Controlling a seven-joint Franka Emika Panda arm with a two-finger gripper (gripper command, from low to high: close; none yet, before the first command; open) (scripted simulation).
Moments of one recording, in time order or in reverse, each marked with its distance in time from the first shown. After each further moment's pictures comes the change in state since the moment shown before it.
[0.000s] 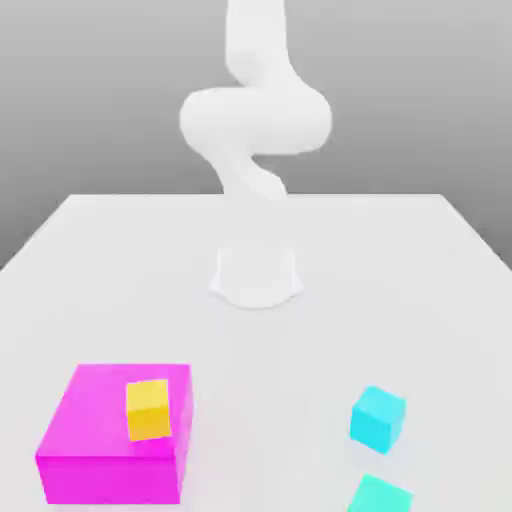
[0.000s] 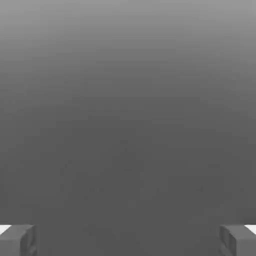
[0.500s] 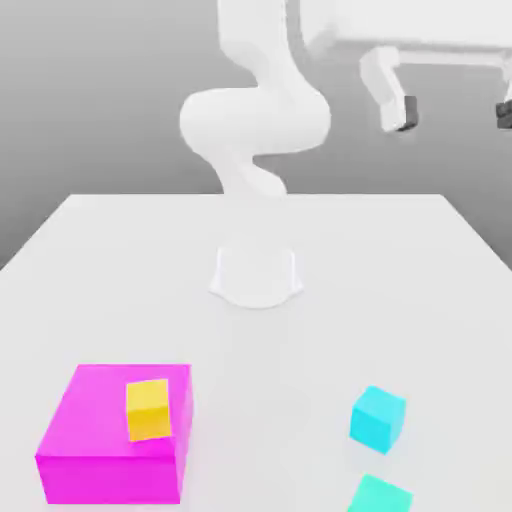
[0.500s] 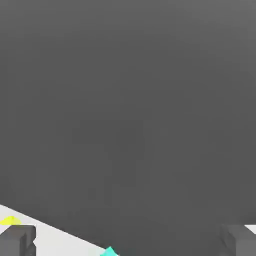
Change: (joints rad) arm 0.155 0.549 0.092 0.119 0.008 0.093 -0.165
